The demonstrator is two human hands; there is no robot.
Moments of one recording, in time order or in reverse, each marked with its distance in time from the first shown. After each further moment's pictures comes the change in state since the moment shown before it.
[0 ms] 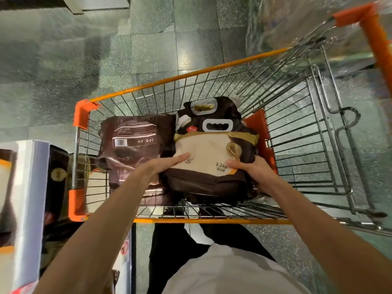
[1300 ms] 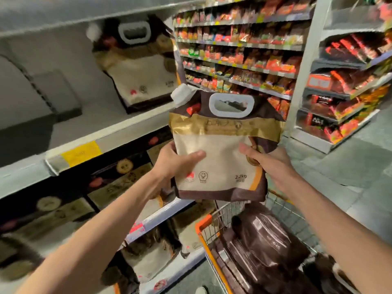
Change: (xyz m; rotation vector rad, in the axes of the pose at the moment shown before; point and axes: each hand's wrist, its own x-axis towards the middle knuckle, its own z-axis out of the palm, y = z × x) left_hand -0.338 -0.118 -0.114 -0.647 1.247 0.901; right_hand -0.143 -0.241 0.321 -0.404 -0.749 -0.716
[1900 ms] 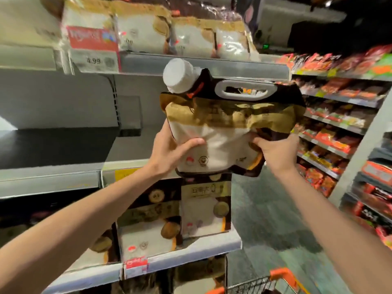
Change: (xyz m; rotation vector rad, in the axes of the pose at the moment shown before) left_hand 0.032 0.071 -0.141 0.090 0.484 0.709; right_hand 0.103 -0.144 0.141 -0.058 0.063 -0.639
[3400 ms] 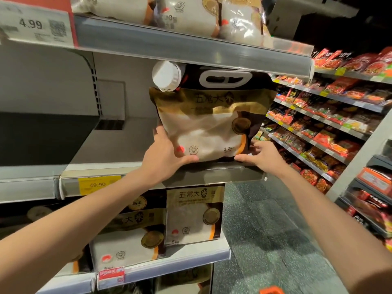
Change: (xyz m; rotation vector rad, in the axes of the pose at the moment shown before) left_hand 0.034 -0.058 0.042 0.497 -0.093 -0.376; right_hand 0.092 0.088 0.031 -0.352 -0.720 -0.023
